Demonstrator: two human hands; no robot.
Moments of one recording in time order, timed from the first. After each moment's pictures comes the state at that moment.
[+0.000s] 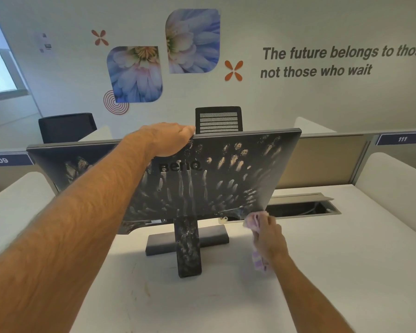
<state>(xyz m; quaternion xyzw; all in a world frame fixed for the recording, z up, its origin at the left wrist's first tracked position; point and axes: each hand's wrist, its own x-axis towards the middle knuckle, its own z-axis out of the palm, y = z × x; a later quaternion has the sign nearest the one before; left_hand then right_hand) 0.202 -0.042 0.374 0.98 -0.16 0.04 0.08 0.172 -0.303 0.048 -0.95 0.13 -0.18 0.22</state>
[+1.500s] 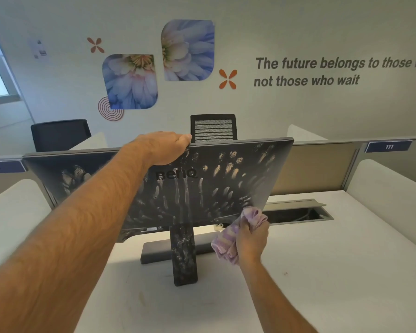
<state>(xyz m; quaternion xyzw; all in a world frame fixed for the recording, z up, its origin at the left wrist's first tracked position) 0.204 -0.040 0.372 0.98 -0.16 0.04 0.08 0.162 -0.230 0.102 -0.68 0.29 -0.29 0.60</state>
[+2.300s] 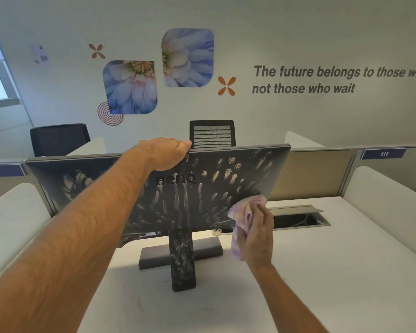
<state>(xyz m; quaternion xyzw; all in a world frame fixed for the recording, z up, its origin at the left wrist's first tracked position) 0.199 -0.040 0.375 0.98 -0.17 0.04 0.08 0.154 -0.262 0.104 -0.83 0.06 -0.46 0.31</state>
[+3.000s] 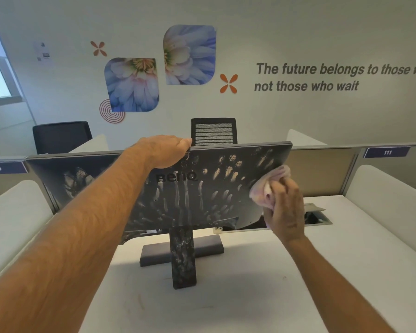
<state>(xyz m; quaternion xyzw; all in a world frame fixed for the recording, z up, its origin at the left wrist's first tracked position) 0.198 -0.041 0.374 0.98 -0.16 0.03 0.08 0.168 -0.343 0.156 -0.83 -0.05 -0.54 0.11</state>
